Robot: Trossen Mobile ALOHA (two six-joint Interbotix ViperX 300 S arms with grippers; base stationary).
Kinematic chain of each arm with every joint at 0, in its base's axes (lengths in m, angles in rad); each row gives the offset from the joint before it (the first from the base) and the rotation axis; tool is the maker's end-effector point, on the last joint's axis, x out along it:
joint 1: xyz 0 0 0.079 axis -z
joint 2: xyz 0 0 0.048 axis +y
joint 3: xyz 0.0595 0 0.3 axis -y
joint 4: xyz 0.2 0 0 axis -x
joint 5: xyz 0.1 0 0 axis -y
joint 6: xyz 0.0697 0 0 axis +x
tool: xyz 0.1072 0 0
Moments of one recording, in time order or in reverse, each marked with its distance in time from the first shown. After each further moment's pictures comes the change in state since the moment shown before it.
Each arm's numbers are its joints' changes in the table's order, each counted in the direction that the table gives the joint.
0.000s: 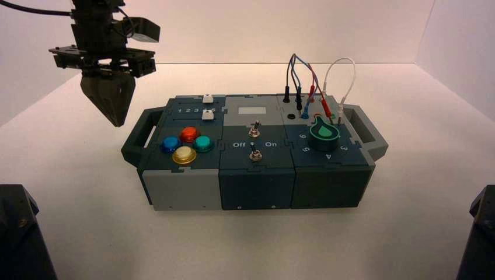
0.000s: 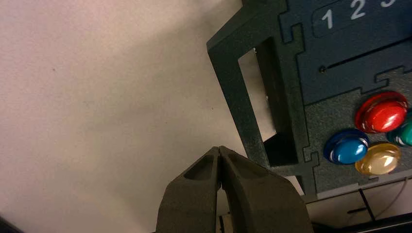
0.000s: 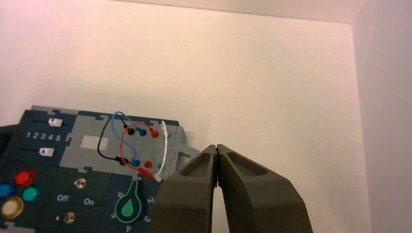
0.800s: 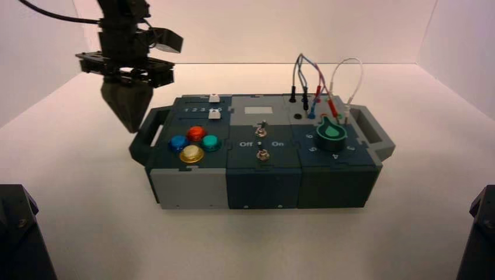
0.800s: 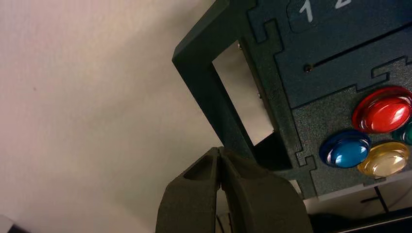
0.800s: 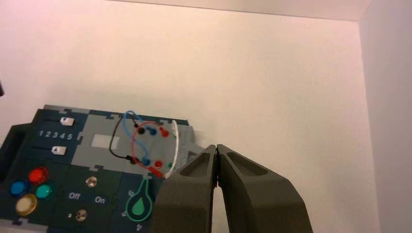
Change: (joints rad) left arm 0.120 0.083 0.058 -0.008 -0.011 -0.002; right arm 0.000 -0.012 -0.012 -0.018 -0.002 0.000
